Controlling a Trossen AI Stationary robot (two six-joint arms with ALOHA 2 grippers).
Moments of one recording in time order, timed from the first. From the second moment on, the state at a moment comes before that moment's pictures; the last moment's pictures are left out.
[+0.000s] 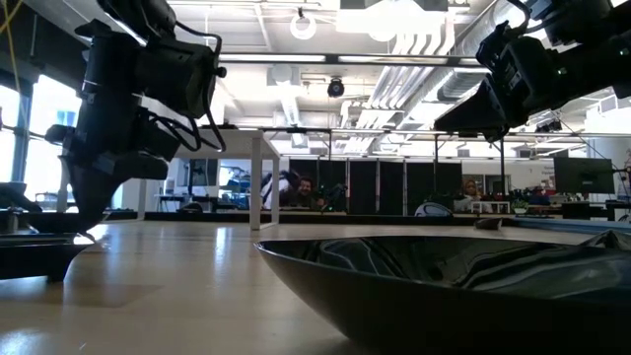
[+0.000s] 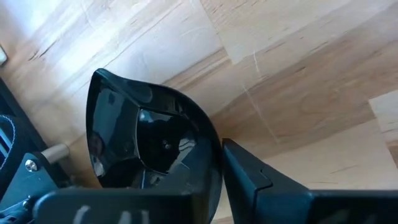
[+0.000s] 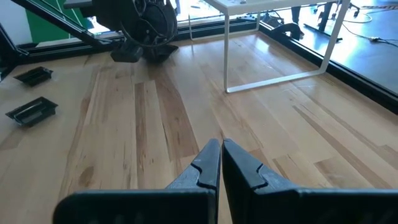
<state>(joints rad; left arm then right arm) -0.10 1.57 0.83 -1.01 -0.18 -1.15 0.06 0.94 0.23 0.40 0.28 0.18</state>
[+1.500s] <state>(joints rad) -0.05 1.48 1.55 -1.58 -0.50 -0.78 0.06 0.94 0.23 0.41 0.26 0.18</state>
